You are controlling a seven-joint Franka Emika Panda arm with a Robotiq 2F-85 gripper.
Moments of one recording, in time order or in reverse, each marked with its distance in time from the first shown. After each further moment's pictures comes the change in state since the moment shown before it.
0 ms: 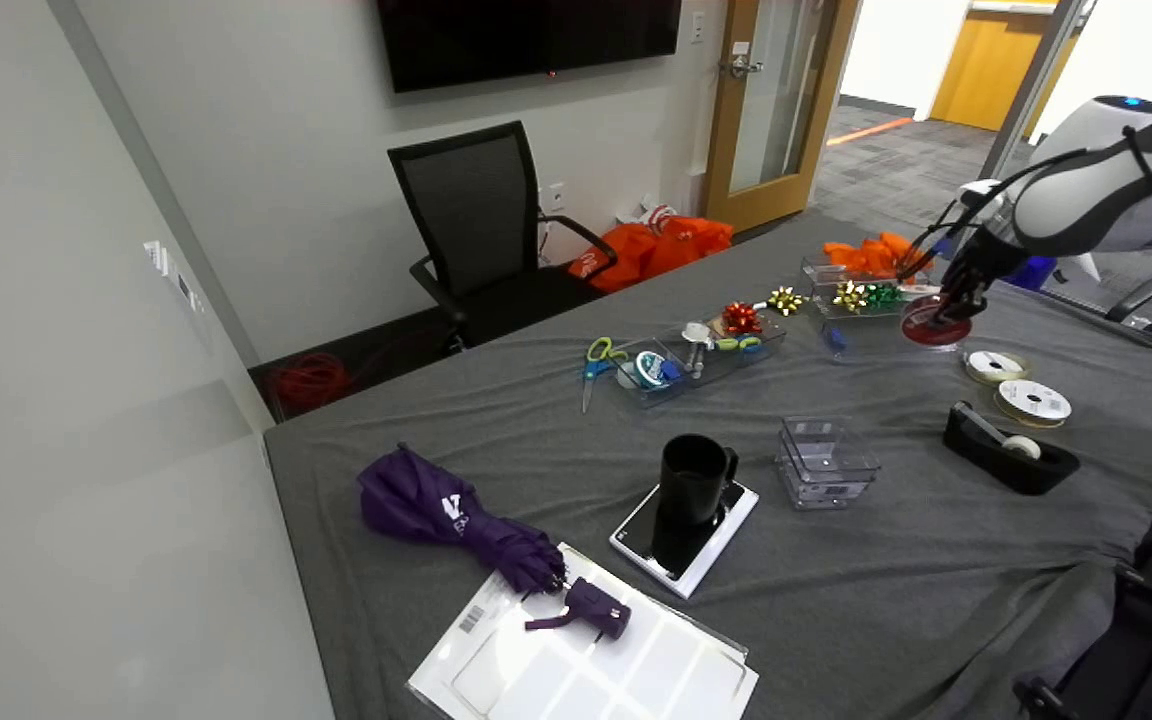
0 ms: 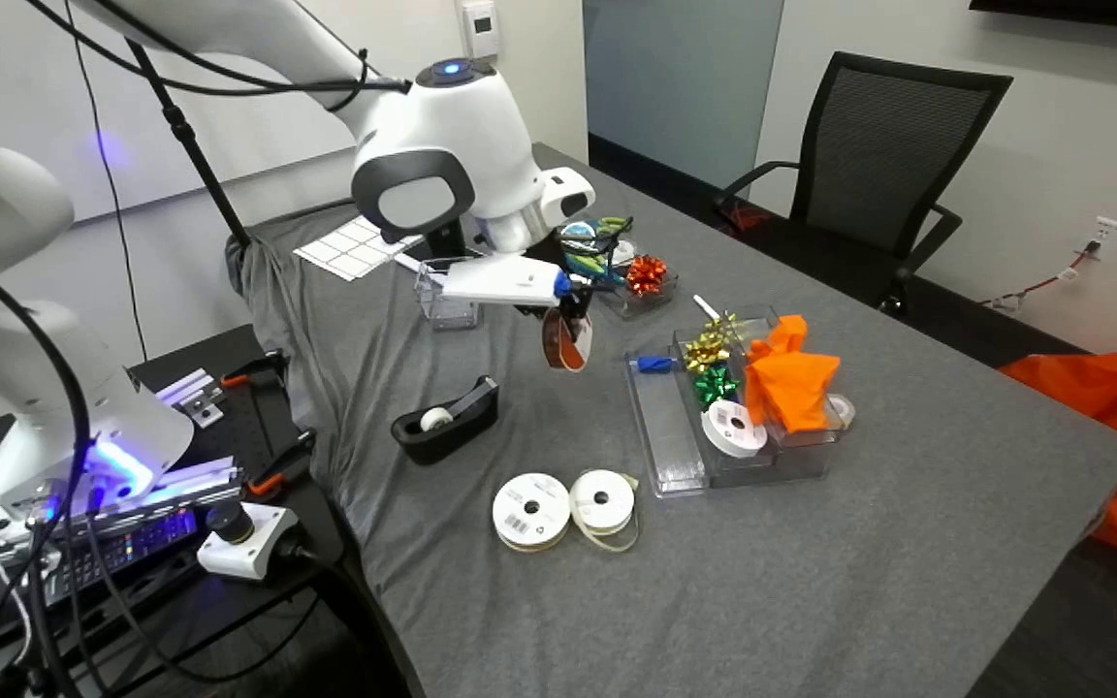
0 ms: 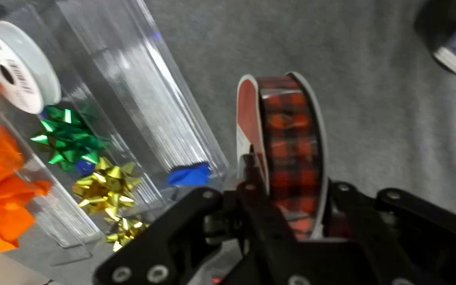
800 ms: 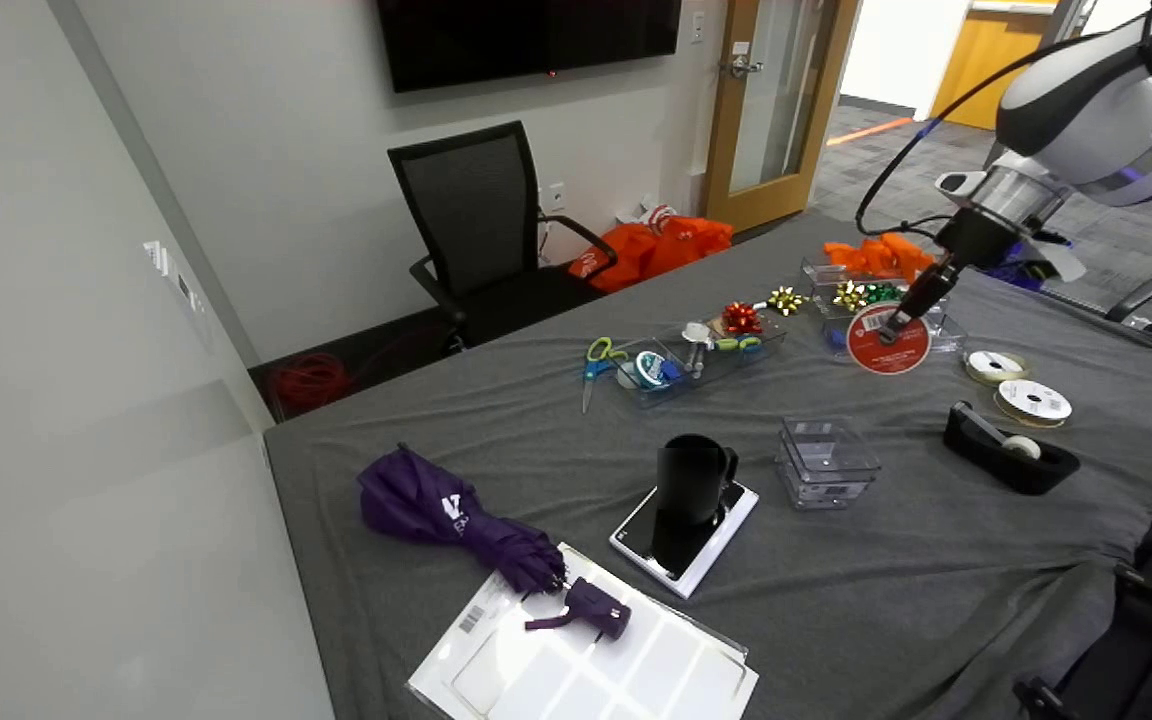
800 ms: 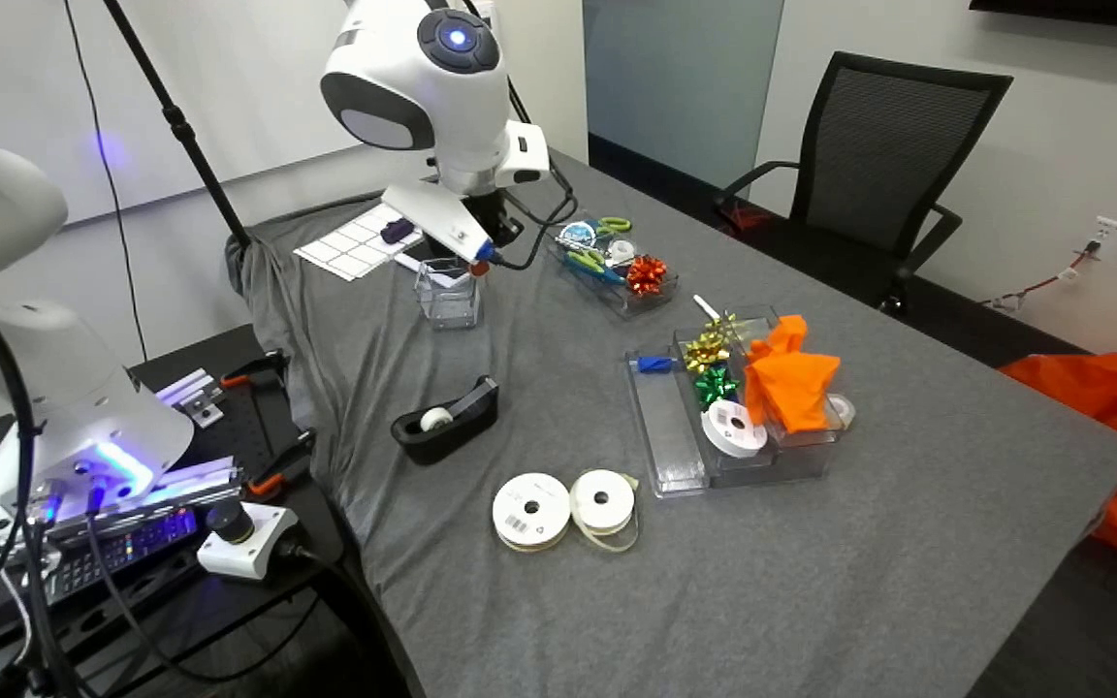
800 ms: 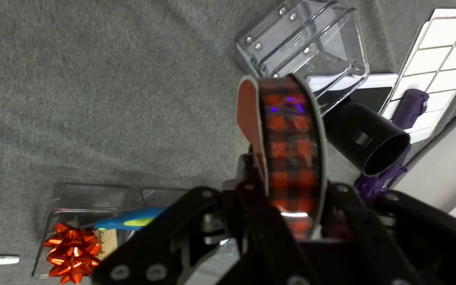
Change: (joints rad) arm 0.126 -0.166 0.021 -0.004 0.737 -0.497 -0.100
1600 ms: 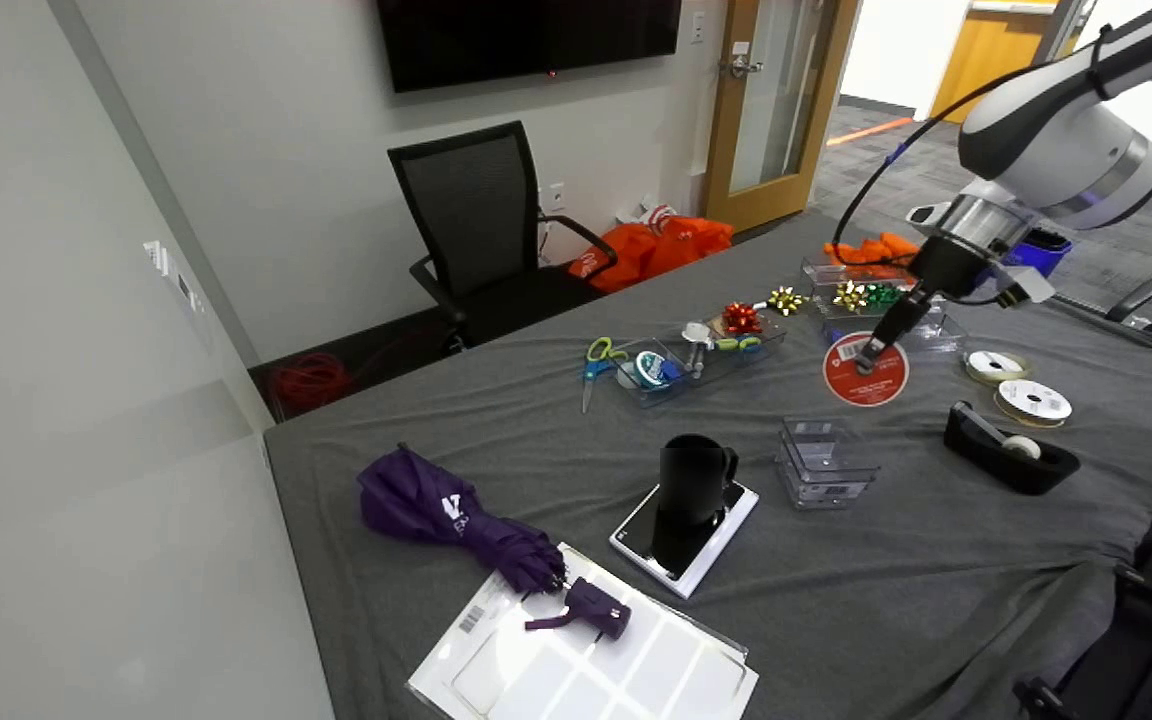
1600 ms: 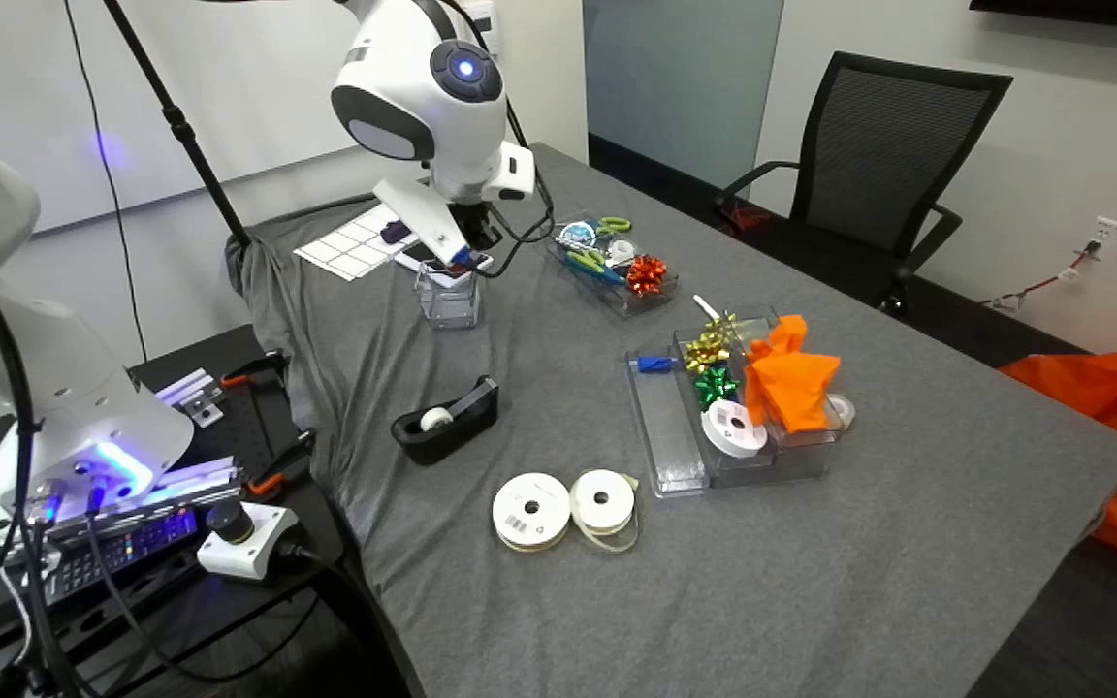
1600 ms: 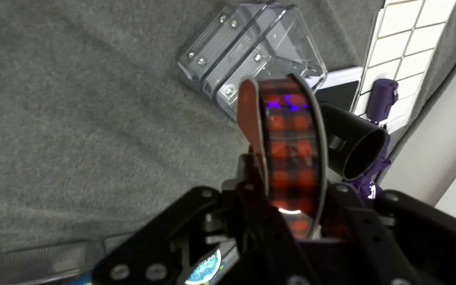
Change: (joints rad) arm 0.378 0.033 -0.308 -0.005 0.106 -0.055 0.117
